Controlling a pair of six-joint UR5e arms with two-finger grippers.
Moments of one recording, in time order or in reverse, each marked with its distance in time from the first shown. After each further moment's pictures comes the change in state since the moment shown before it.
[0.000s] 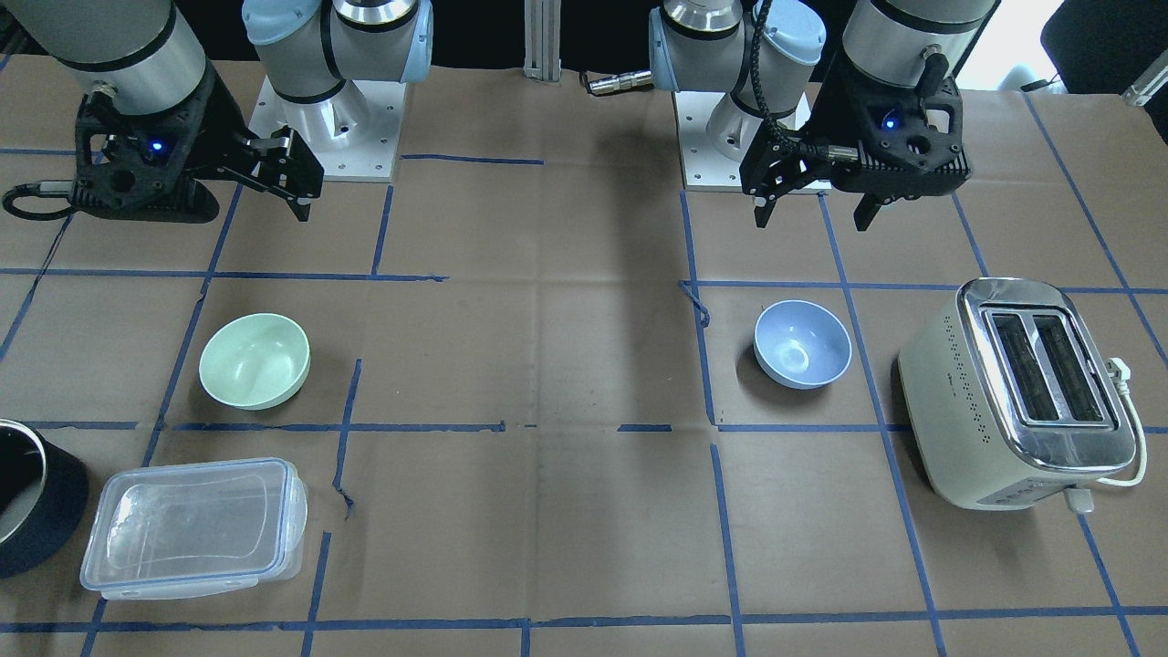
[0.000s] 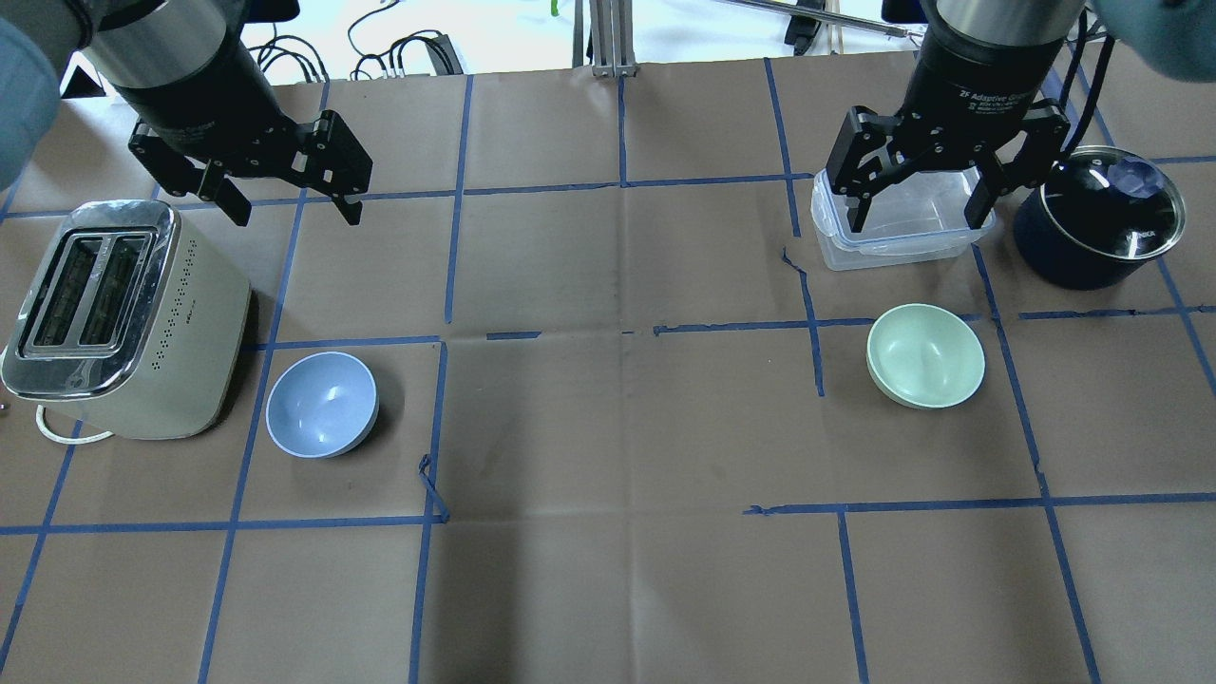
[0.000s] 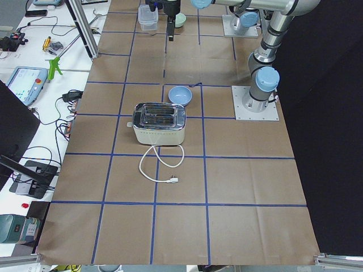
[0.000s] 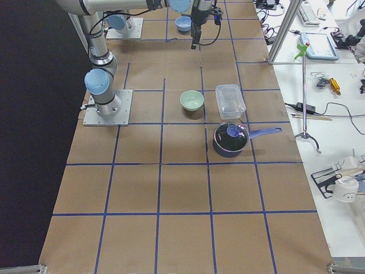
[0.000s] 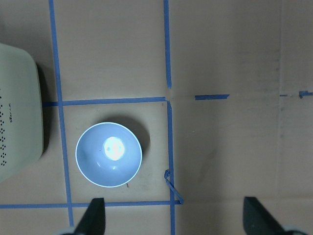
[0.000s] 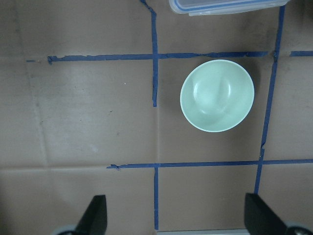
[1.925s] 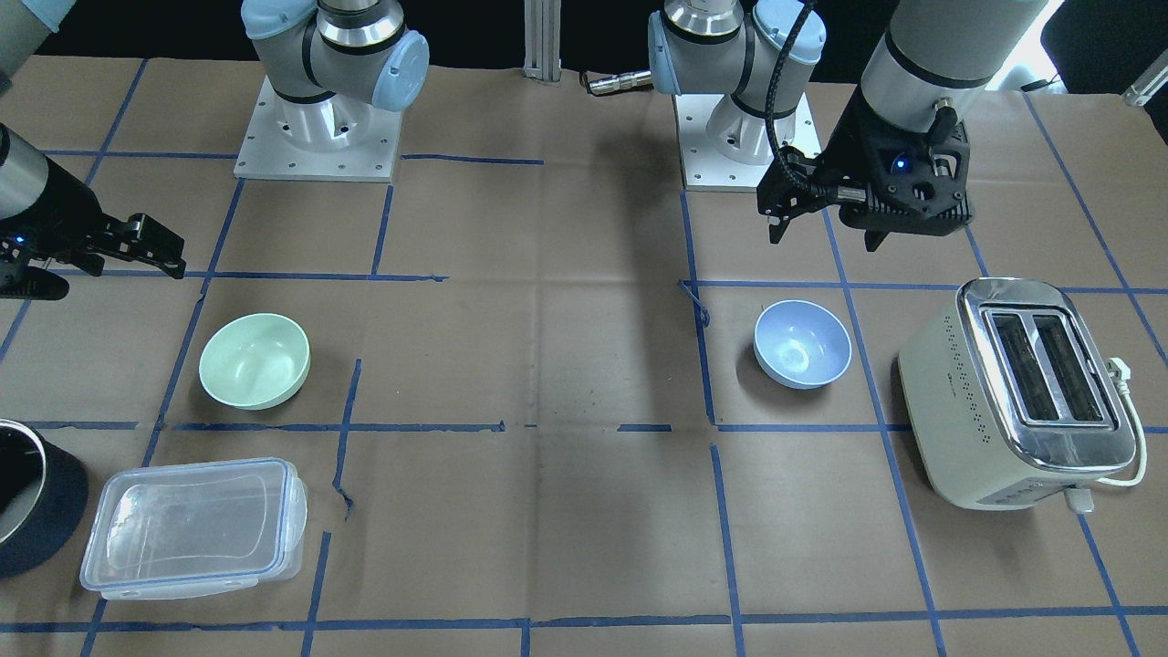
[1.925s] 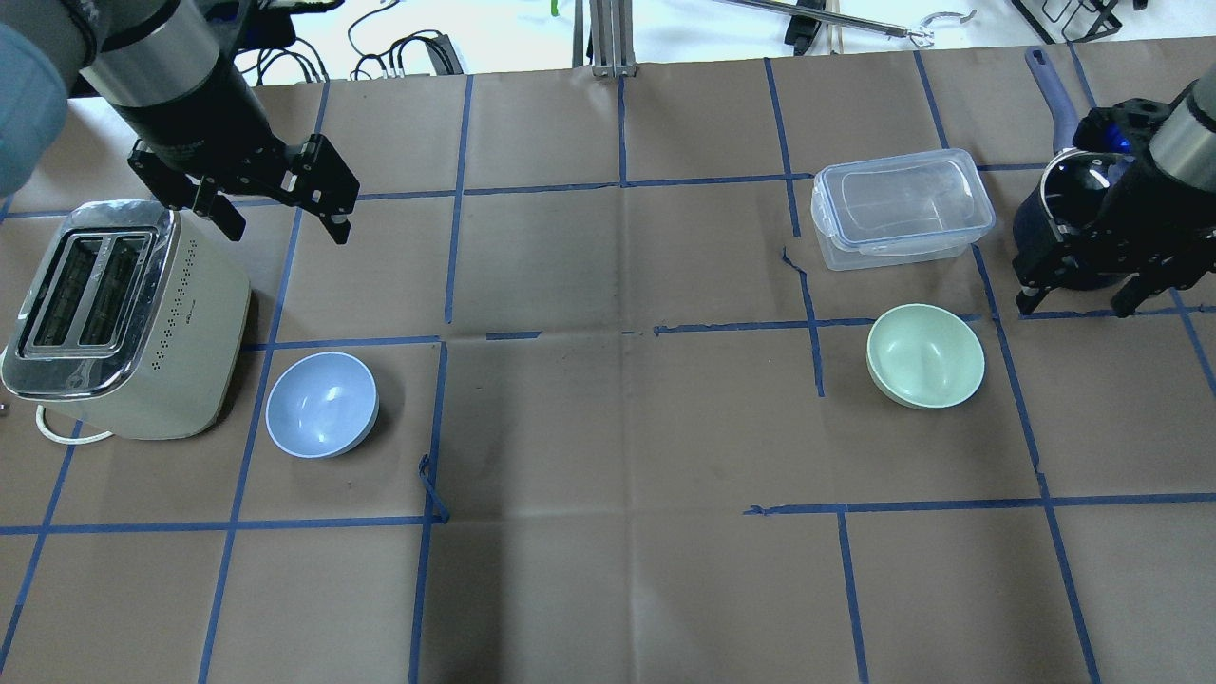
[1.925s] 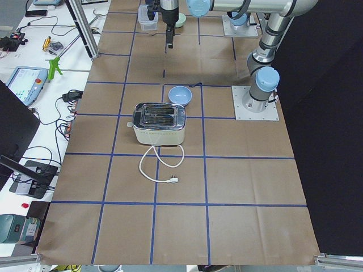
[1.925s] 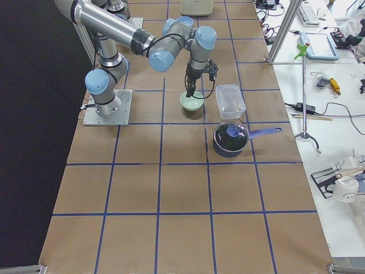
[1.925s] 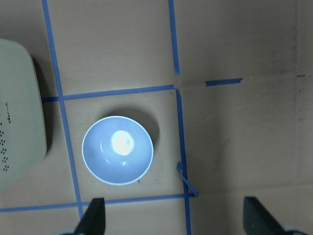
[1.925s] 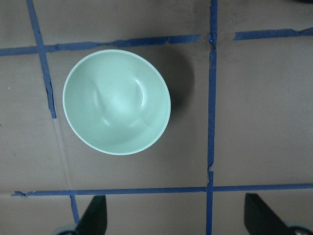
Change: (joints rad) left arm 0.067 -0.020 -0.077 0.032 -0.003 0.128; right arm -0.347 -0.004 0.365 -0.336 0.003 -0.302
